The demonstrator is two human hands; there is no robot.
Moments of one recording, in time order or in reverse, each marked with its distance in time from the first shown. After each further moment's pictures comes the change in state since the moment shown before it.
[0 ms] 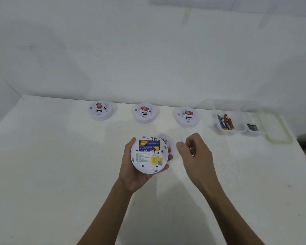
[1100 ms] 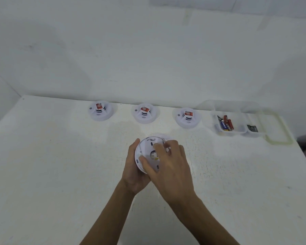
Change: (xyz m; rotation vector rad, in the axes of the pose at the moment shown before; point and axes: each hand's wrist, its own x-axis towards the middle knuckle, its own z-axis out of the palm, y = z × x) left_hand 0.002 -0.006 0.020 0.213 0.319 0.155; right_hand -0.020 -0.013 0.060 -0.622 0.209 -0.438
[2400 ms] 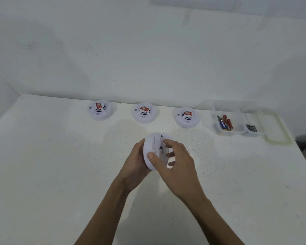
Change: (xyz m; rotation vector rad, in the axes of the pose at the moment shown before) left_hand -0.008 0.014 0.005 0.311 0.057 0.000; right_hand -0.002 0.019 -0.018 0.532 -0.348 0.342
